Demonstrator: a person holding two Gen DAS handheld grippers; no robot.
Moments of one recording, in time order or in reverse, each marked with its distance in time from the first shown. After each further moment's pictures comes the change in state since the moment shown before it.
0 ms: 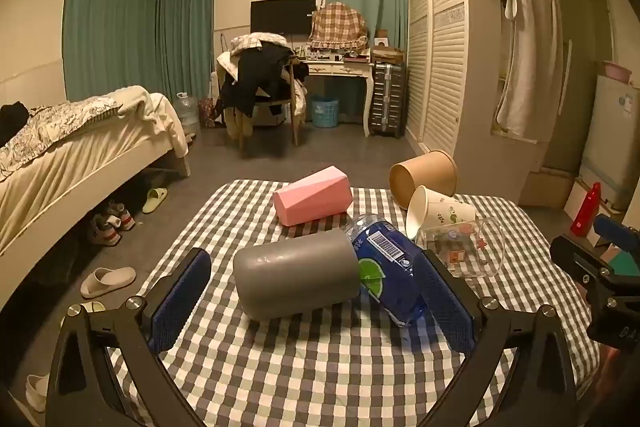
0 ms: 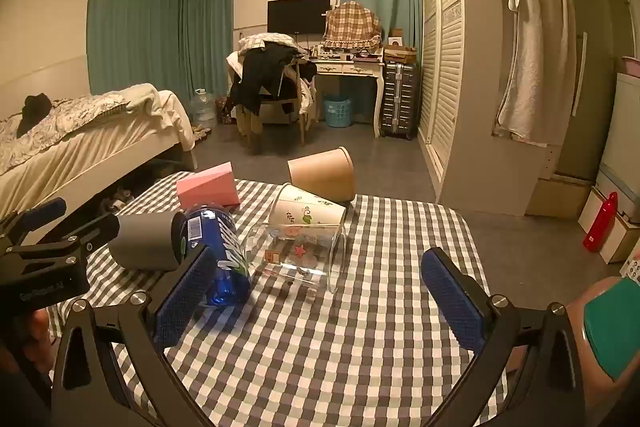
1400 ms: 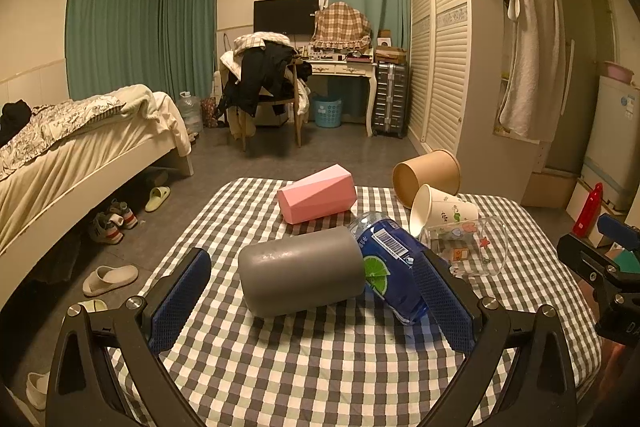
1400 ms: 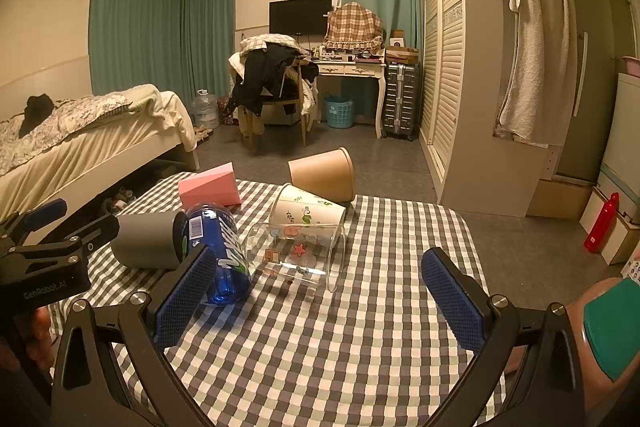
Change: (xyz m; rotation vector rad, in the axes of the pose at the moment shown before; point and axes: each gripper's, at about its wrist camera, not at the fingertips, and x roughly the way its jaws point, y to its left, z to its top) left arm -0.004 0.006 0.001 -0.004 -0.007 -0.004; right arm -0.003 -0.001 -0.001 0.008 -0.022 0.006
